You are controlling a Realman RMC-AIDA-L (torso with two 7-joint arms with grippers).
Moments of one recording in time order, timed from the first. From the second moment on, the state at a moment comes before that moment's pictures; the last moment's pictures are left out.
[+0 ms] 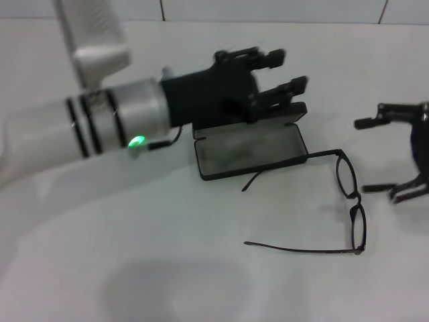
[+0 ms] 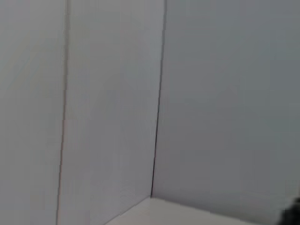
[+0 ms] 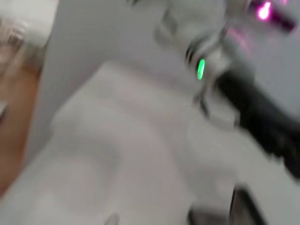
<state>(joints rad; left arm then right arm) -0.50 -2.09 1.59 0.75 1.06 1.09 -1.19 0.46 1.96 -0.92 -1.16 -1.98 -1.79 0.99</state>
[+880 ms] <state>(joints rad) -0.43 -2.09 1.59 0.49 0.75 1.25 -0.97 0.69 2.01 -1.38 -1.43 -2.56 -1.85 1.15</state>
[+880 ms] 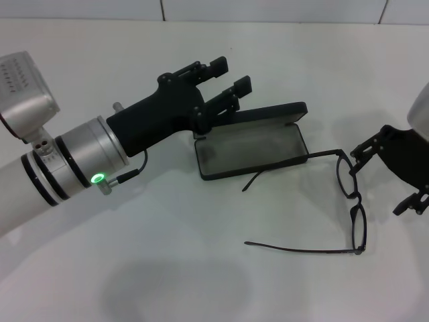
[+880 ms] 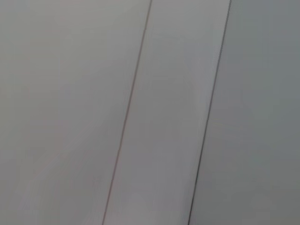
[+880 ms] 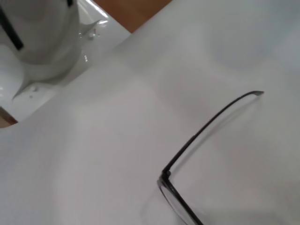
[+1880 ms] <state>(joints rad) -0.44 -2.09 1.58 0.46 0.75 1.24 -0.95 0.66 2.02 -1.64 -1.37 -2.59 -1.65 1.16</state>
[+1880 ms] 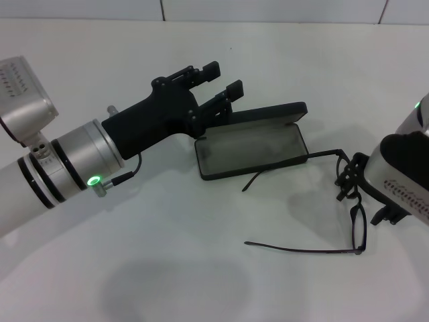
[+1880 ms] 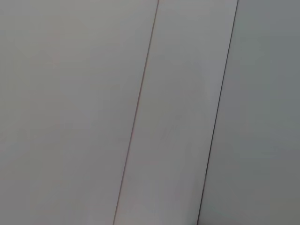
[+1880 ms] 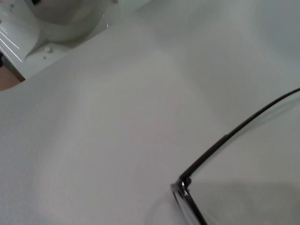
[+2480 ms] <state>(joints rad) -0.44 -2.09 1.58 0.46 0.75 1.25 -0.95 0.66 2.02 -1.64 -1.36 -2.60 -1.66 1.22</state>
